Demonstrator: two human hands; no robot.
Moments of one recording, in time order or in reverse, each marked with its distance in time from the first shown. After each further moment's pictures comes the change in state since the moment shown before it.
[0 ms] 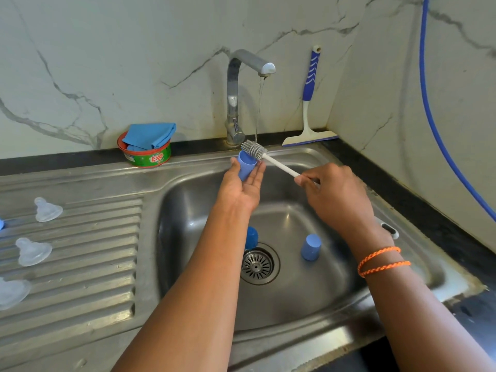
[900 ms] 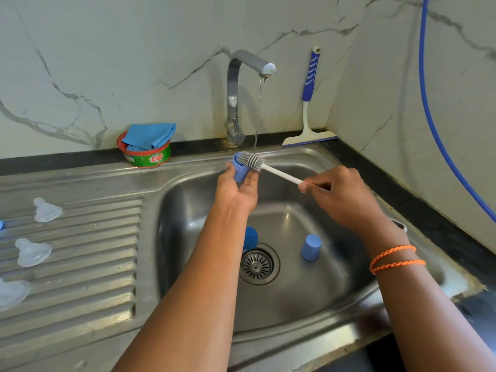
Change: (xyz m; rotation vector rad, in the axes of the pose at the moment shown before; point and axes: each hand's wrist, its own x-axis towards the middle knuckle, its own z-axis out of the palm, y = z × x) left_hand 0.004 0.006 -0.002 -0.040 0.058 -0.005; right_hand 0.005 0.025 -0.005 0.157 -0.087 -0.047
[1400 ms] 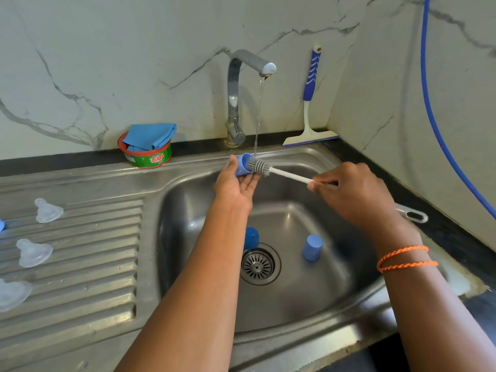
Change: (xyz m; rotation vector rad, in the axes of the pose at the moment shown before) left_hand 0.005 0.002 -0.003 0.285 0.000 0.117; right_hand -0.003 -0.004 -0.014 -0.207 0.033 0.041
